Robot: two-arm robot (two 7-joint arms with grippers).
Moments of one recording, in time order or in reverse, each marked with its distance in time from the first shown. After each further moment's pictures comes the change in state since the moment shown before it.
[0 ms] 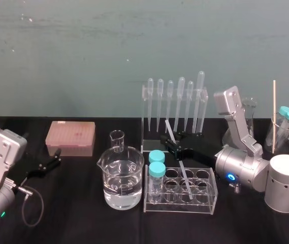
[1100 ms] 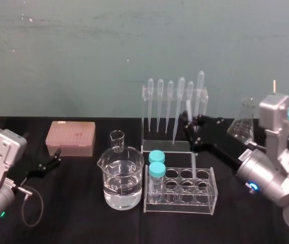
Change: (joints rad) left arm 0.000 0.000 0.000 0.000 0.000 0.000 0.000; right arm -0.197 0.053 0.121 -0.219 -0.047 -0.331 0.012
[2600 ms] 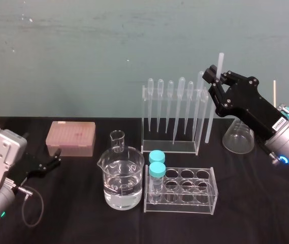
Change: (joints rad) left arm 0.000 0.000 0.000 0.000 0.000 0.000 0.000; right arm -0.021 0.035 0.129 -0.156 0.091 -0.047 0.055
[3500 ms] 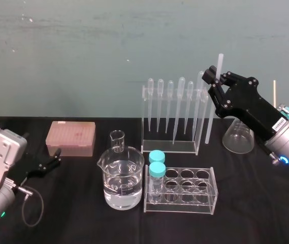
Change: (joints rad) left arm 0.000 0.000 0.000 0.000 0.000 0.000 0.000; right arm 0.001 0.006 -0.004 0.001 0.004 -0.001 0.005
